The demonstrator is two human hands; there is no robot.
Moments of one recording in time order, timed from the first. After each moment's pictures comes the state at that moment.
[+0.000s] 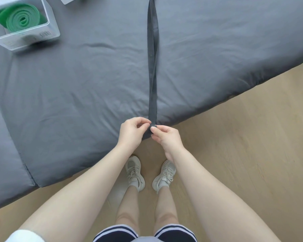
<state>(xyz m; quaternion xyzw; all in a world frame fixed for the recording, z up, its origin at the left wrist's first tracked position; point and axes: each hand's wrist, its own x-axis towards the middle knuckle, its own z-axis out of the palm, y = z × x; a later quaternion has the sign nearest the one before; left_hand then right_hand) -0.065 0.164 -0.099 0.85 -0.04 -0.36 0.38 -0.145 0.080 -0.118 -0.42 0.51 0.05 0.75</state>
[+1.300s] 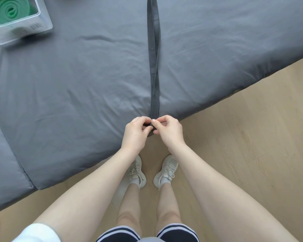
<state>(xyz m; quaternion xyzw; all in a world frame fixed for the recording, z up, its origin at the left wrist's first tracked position) -0.073 0.170 -0.120 0.85 -0.11 -0.35 0.38 -0.132 0.073 -0.124 -0.64 0.50 0.09 0.58</state>
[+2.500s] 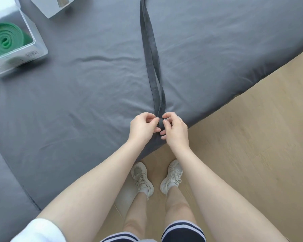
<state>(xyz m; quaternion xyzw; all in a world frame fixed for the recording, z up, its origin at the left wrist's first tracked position) -0.018 0.128 -0.110 0.81 -0.02 -0.44 0.39 -0.101 0.062 -0.119 -0.71 0.50 0.01 0.50</state>
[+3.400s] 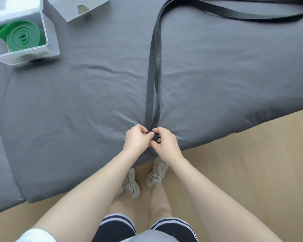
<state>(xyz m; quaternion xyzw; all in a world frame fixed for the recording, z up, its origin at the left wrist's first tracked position) -0.016 0.080 -0.106 0.85 0.09 -0.41 0.30 -0.086 -0.002 -0.123 -0.79 0.31 0.21 0.48</state>
